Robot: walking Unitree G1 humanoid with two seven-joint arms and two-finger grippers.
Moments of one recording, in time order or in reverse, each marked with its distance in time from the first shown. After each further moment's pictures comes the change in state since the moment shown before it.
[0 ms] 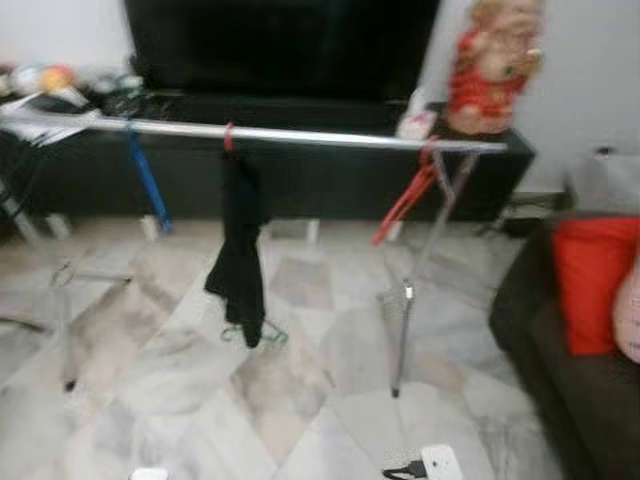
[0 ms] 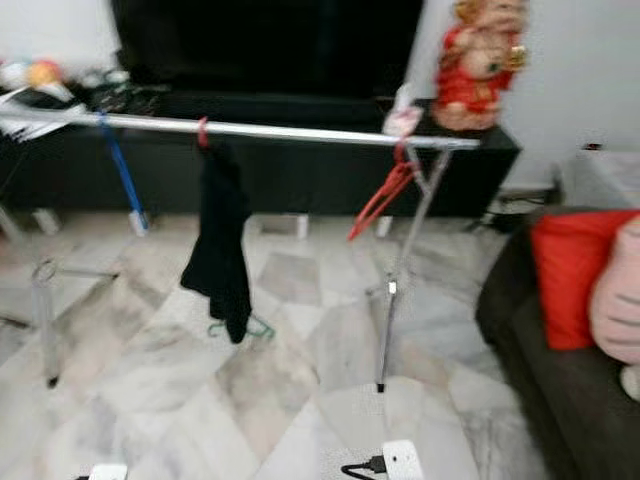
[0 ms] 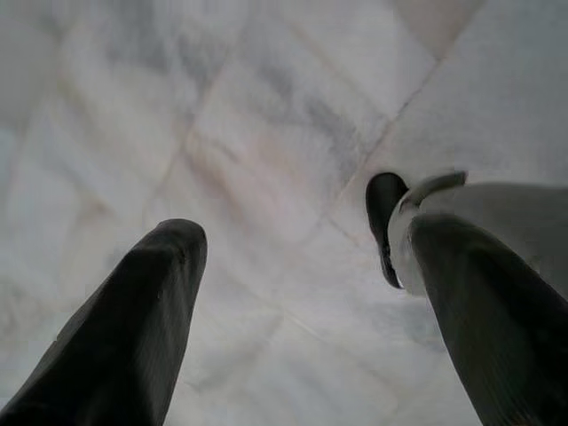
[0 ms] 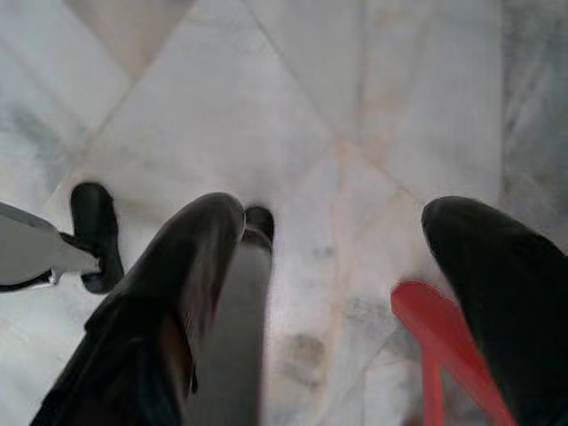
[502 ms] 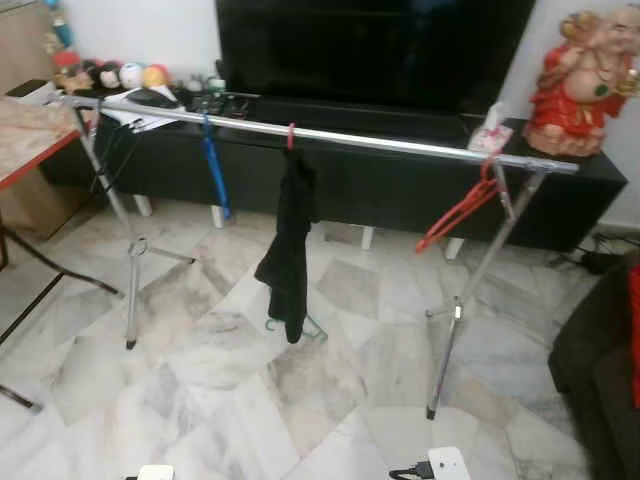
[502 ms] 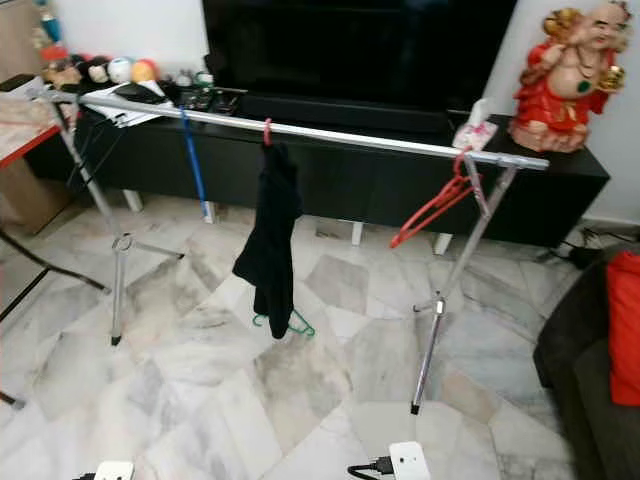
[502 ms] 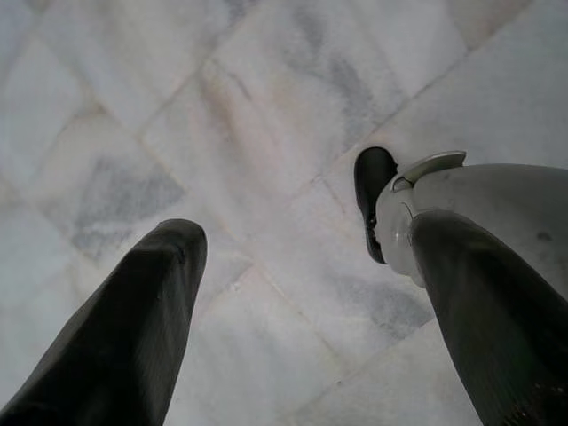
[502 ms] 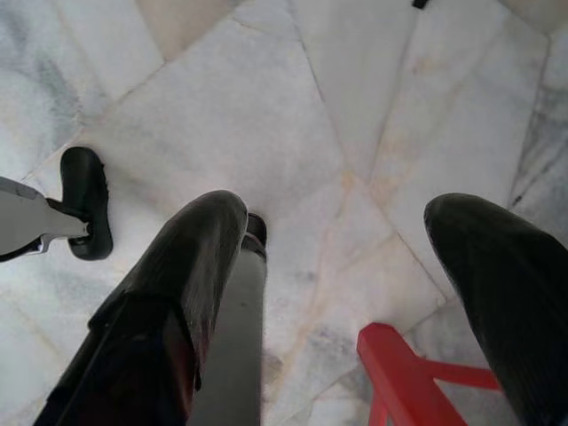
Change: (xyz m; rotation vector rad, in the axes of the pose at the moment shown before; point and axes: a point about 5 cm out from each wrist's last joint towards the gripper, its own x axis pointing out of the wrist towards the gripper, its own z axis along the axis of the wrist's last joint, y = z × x) left arm 0.000 -0.006 -0.002 -0.010 0.004 -0.009; right arm -0.001 -0.005 -0.007 0.008 0.017 -0.011
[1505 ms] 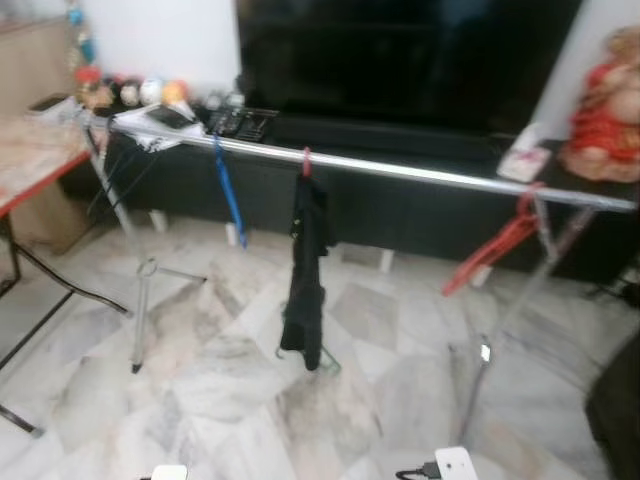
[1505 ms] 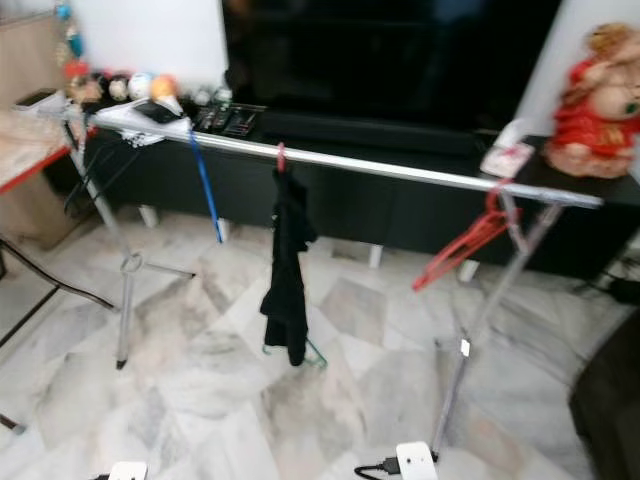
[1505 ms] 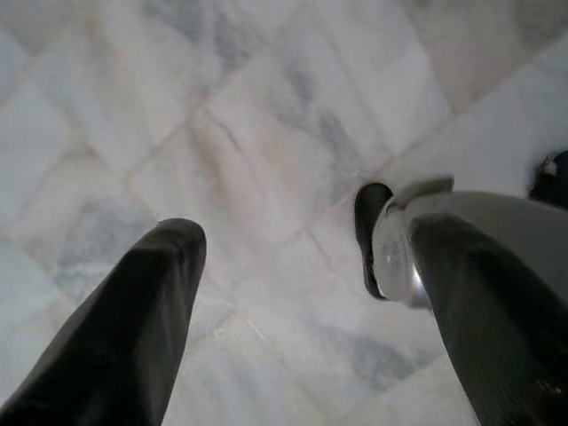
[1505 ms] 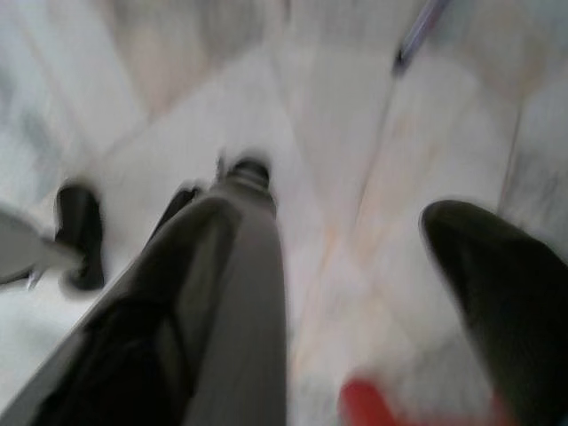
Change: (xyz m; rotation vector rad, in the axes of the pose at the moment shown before) left arm 0.002 -0.007 0.008 -0.003 -0.022 0.003; right arm 0.000 -0.001 0.001 0.007 -0.017 -0.002
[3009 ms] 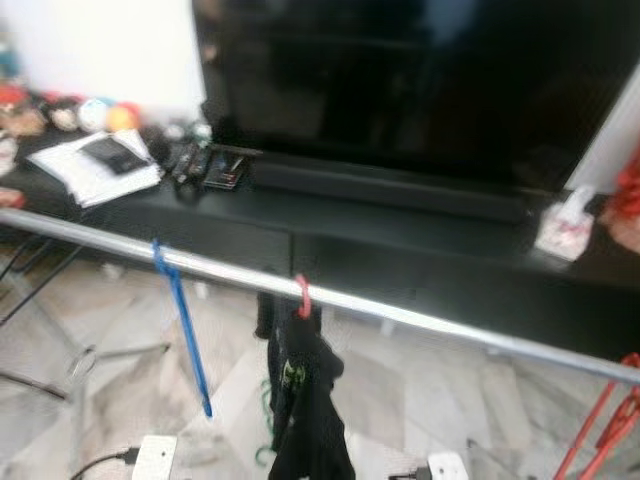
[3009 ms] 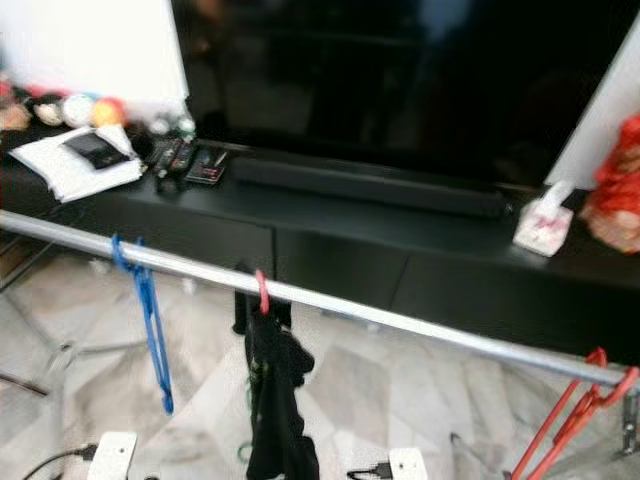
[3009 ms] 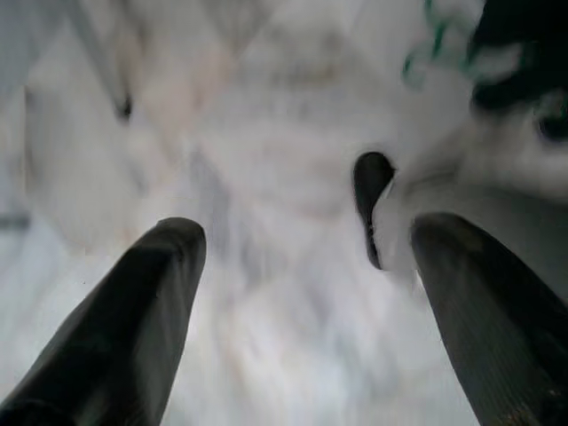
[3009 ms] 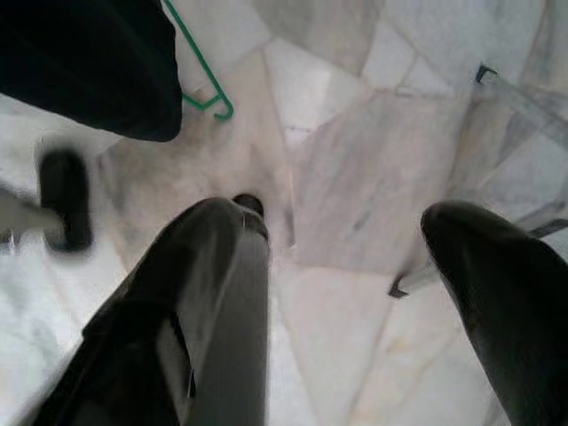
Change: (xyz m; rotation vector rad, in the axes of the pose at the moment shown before) left arm -0.001 0.006 -0.004 0.024 -0.006 0.000; right arm 0.000 -0.003 0.004 -0.004 -0.014 -0.021
